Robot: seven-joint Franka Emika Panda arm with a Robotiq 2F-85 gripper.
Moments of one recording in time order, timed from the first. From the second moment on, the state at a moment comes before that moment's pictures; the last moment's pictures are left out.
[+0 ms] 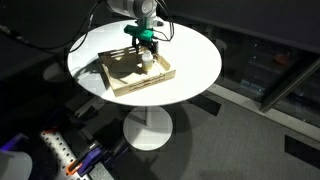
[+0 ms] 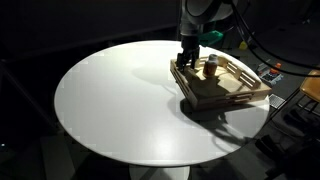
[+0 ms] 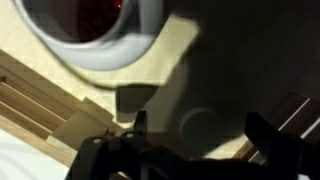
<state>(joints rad) 0.12 0.83 0.08 -1.53 -0.04 2.25 -0.06</state>
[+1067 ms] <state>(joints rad) 0.13 0.84 0.08 -1.51 -0.05 2.28 -0.08</state>
